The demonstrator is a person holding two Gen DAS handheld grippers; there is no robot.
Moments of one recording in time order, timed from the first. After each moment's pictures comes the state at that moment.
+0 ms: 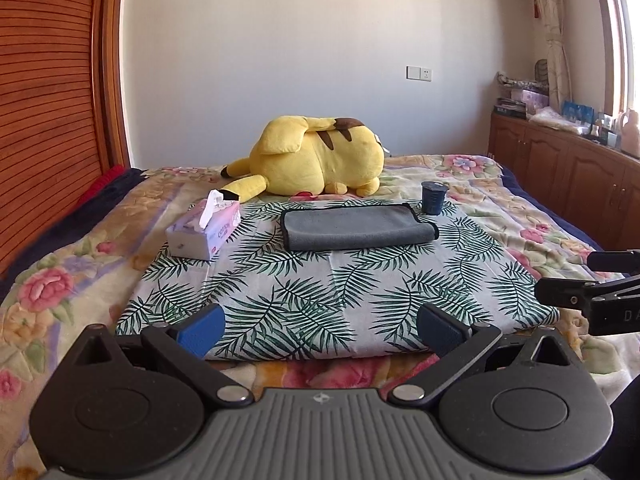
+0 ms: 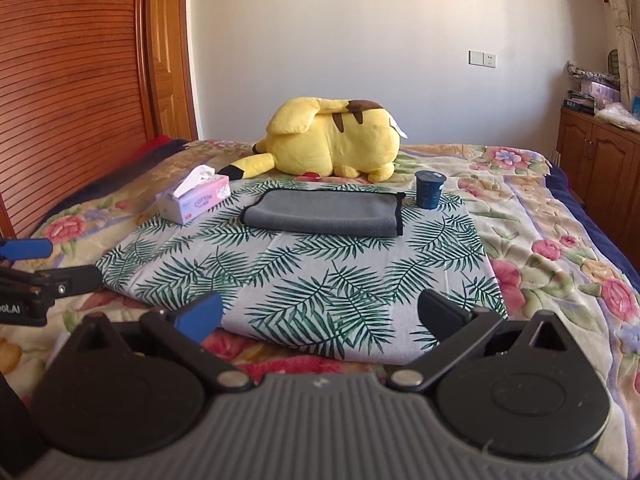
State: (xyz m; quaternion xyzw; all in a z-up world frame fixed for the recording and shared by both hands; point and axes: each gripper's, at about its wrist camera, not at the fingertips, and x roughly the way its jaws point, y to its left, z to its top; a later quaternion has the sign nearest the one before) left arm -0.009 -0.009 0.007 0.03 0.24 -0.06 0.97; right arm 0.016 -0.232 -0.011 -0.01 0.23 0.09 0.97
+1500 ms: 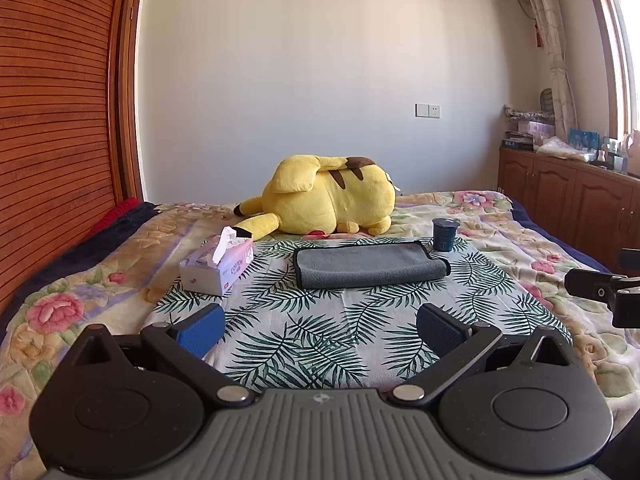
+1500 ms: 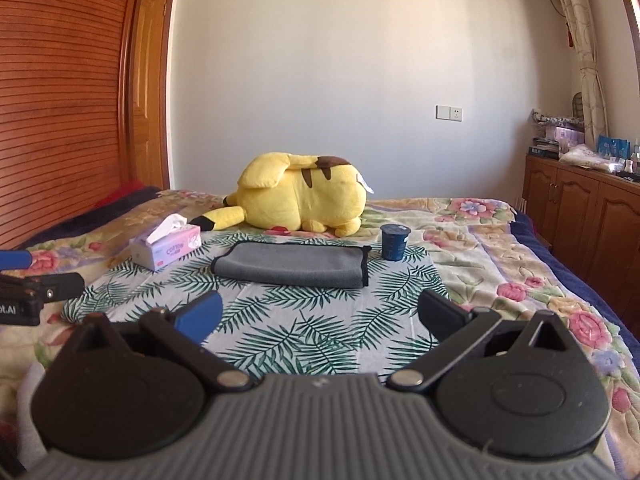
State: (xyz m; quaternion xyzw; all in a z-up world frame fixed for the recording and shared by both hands) left arm -0.013 -0.007 0.006 0.03 0.17 -0.05 0.98; right arm 0.000 -0.239 -0.009 -0.01 0.14 0.04 0.99
